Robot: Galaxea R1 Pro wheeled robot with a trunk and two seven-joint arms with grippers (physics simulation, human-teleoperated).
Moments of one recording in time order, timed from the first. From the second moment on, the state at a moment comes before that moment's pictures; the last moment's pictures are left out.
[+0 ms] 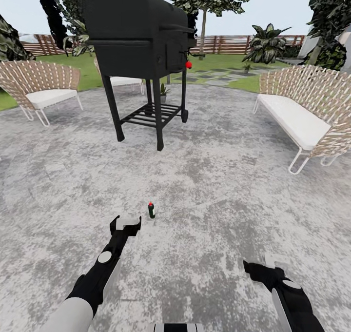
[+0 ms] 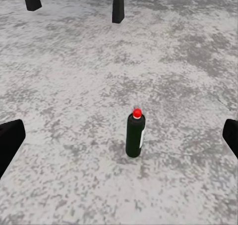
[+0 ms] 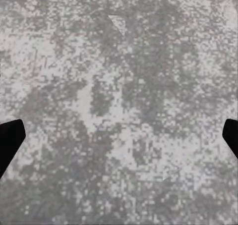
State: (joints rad) left arm -0.57 -0.05 0.01 -0.70 -0.06 -0.26 0.00; right arm -0.19 -0.01 -0.19 -1.33 0.00 0.56 0.00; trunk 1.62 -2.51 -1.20
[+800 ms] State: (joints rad) left arm -0.57 -0.05 0.01 -0.70 -0.06 -0.26 0.00; right arm -0.19 -0.01 -0.19 -1.33 0.00 0.56 0.00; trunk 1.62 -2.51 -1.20
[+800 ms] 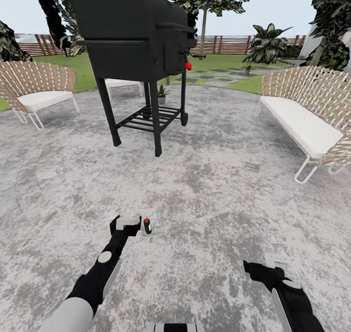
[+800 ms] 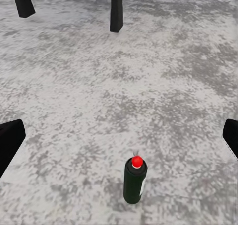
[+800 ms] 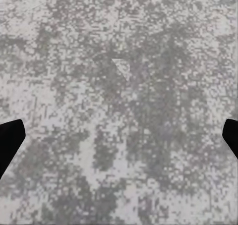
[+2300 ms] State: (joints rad) left arm -0.57 -0.05 0.01 -0.70 -0.06 -0.27 0.00; right arm -0.19 -0.01 -0.19 -1.33 0.00 0.56 0.00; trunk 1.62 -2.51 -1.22
